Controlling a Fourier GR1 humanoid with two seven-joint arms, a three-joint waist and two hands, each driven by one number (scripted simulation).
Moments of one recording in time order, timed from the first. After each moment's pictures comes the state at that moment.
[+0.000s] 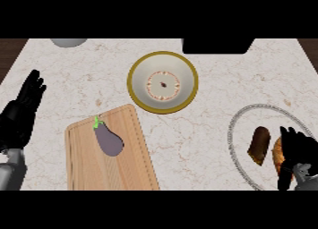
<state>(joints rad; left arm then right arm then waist) -0.14 0.39 0.01 -1.53 0.11 0.17 0.11 -0.11 -0.61 0.39 -1.48 0.73 0.40 0.91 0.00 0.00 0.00</state>
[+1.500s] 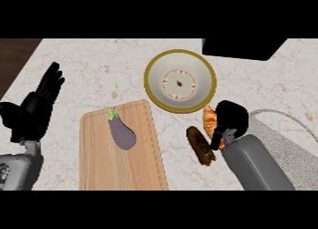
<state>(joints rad) -0.21 0.29 0.01 -1.54 0.03 0.10 0.14 -0.43 -0.14 0.32 -1.21 0.93 0.25 0.91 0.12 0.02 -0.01</state>
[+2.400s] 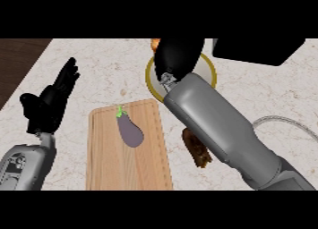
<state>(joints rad) -0.28 0.26 -0.04 -1.49 0.00 0.09 0.15 -1.10 -0.01 0.43 -1.00 1.14 0.00 1.19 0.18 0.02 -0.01</state>
